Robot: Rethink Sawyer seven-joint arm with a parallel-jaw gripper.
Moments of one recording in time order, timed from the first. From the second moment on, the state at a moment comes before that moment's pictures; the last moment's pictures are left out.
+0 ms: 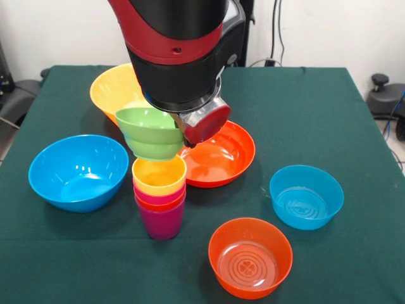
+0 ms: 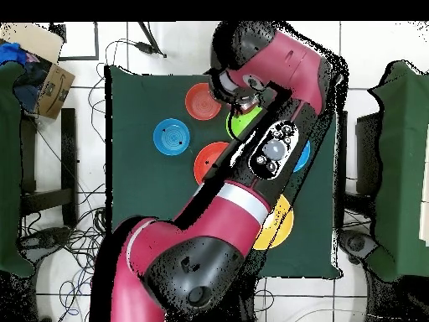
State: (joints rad) arm -0.10 0.04 -0.90 0.62 0.87 1.47 2.11
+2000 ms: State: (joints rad) arm -0.11 0.02 -0.80 0.62 0.84 1.47 2.11
